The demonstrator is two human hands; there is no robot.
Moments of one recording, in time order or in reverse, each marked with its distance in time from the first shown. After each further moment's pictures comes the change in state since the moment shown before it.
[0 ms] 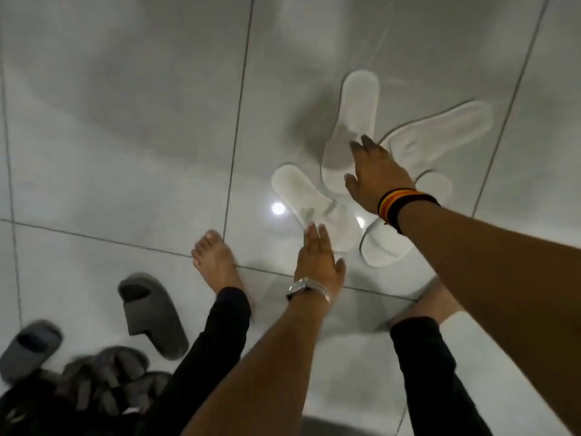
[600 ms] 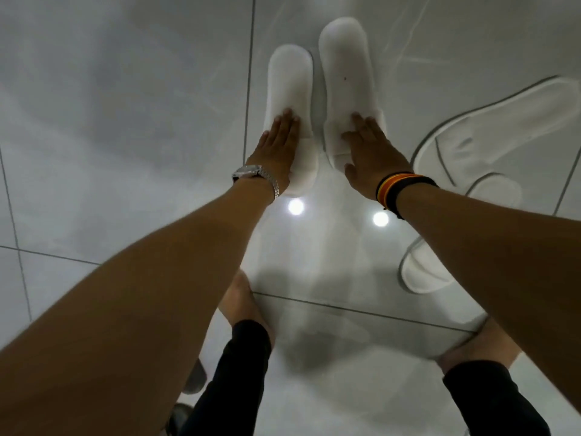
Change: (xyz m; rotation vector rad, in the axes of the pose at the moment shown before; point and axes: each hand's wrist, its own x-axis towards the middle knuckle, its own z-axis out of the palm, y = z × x) left_hand 0.208 -0.077 -0.171 0.562 0.109 0.212; right_hand 0.114 -0.014 0.057 0.055 -0.017 -0.070
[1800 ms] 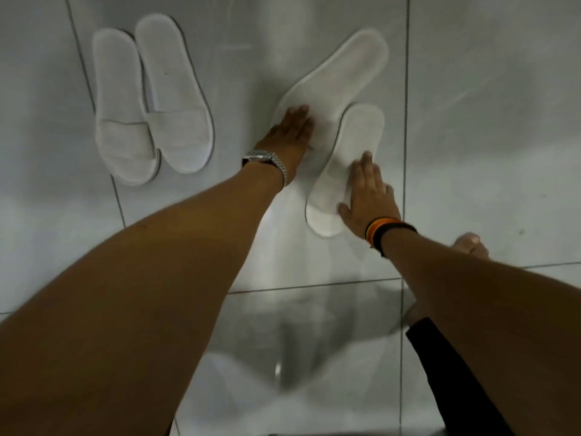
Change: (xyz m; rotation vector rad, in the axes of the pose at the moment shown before) left_hand 0.039 0.251 0.034 0.130 -0.086 0.390; right_hand -0.188 0.184 0.050 0.077 0.007 0.442
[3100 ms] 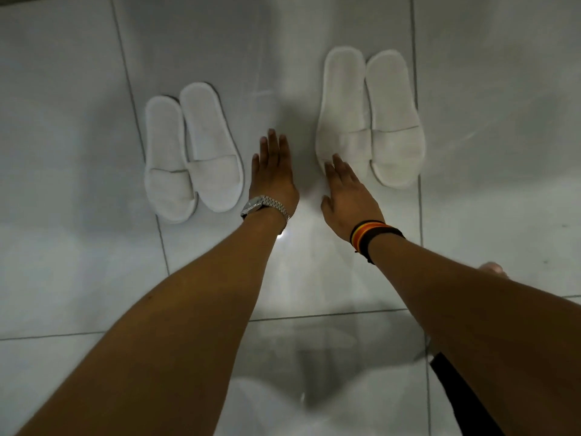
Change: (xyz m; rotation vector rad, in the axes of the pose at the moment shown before) left_hand -0.030 -0.018 -0.031 -0.161 0.273 -0.409; right_hand 0.025 -0.079 -0.057 0.186 0.142 -0.231
